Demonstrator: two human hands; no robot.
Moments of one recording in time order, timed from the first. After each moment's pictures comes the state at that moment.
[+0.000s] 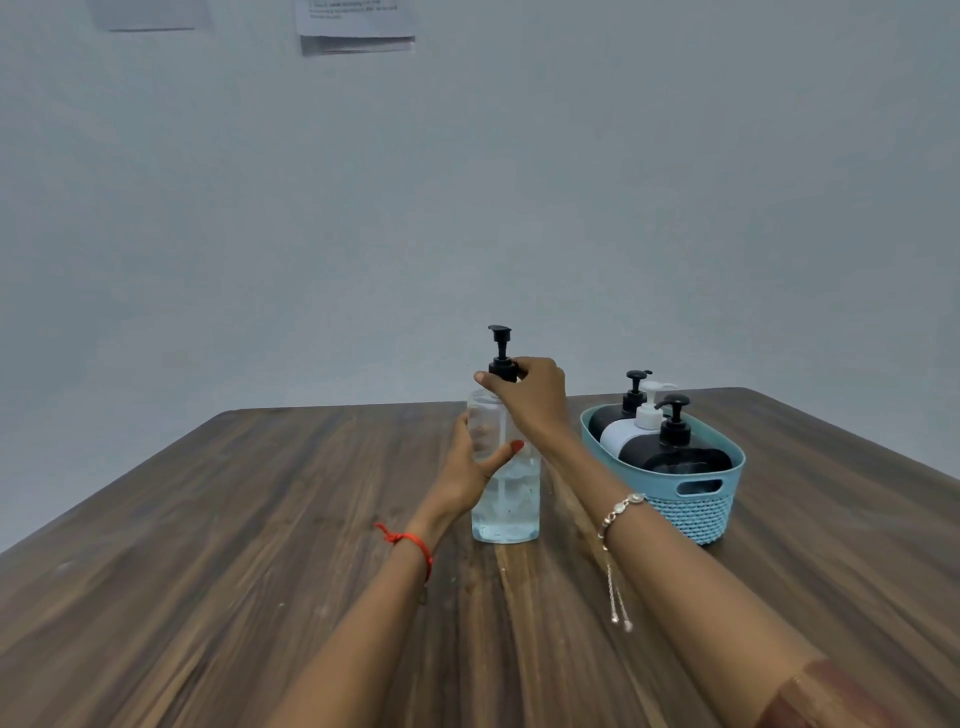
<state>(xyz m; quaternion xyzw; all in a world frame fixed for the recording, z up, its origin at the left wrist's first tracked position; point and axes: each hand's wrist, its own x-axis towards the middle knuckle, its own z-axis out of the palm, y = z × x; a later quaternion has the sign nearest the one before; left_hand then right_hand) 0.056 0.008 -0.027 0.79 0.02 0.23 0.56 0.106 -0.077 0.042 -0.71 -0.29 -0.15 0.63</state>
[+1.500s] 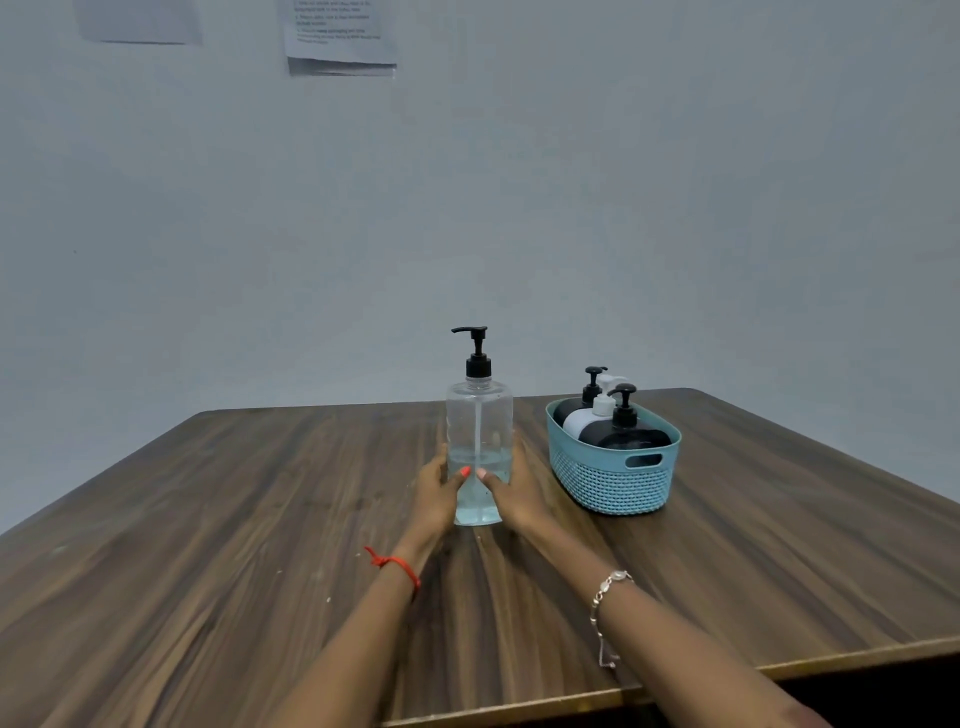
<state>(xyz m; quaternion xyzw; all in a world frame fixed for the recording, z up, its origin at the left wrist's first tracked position) 0.018 -0.006 -0.065 0.74 0.05 0.28 0.61 0.059 -0.109 -0.059 -0.76 -0.25 -0.02 0.60</state>
